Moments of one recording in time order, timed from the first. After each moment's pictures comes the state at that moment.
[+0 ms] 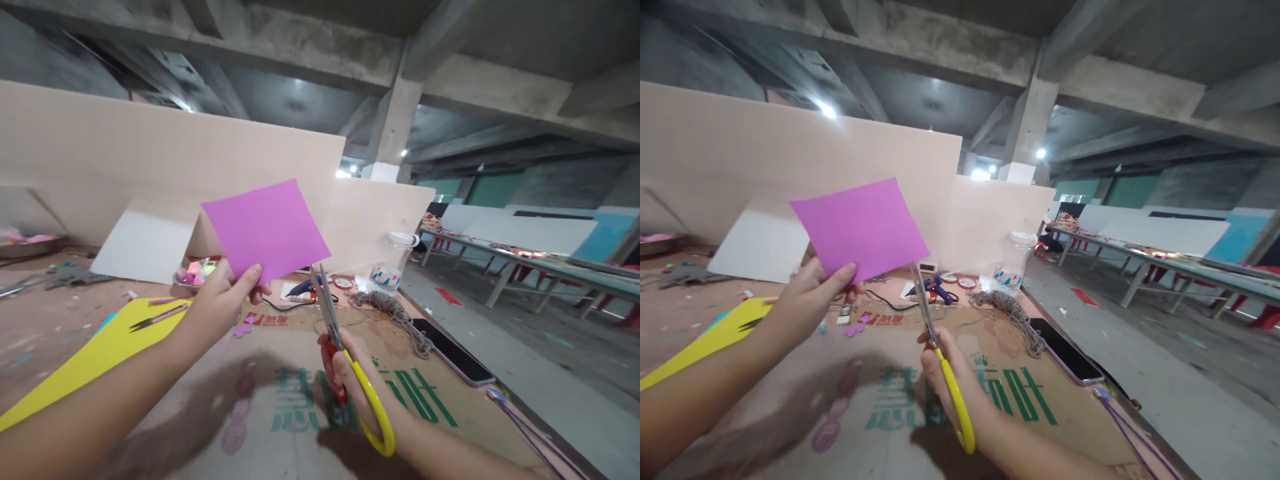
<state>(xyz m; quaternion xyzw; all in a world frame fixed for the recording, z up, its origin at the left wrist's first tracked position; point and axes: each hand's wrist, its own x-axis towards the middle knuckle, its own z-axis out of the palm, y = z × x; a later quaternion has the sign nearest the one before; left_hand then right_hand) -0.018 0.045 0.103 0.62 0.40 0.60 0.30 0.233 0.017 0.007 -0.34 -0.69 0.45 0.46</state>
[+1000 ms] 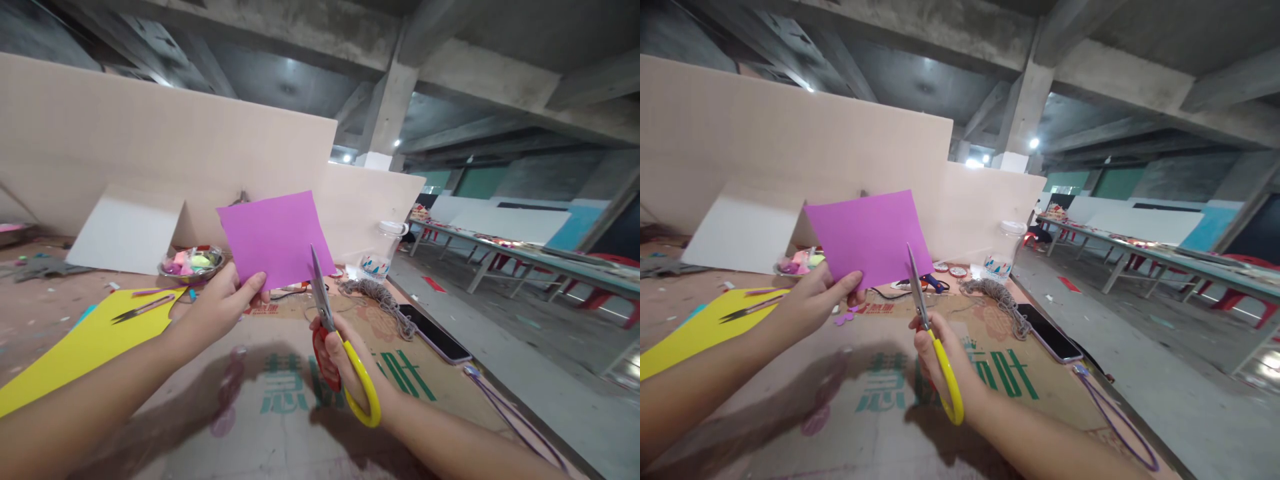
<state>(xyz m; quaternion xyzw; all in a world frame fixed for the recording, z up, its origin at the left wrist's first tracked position) -0.014 0.053 0.079 0.70 0.42 0.50 0.28 0.226 0.008 0.022 -0.32 -0.62 0.54 0.48</state>
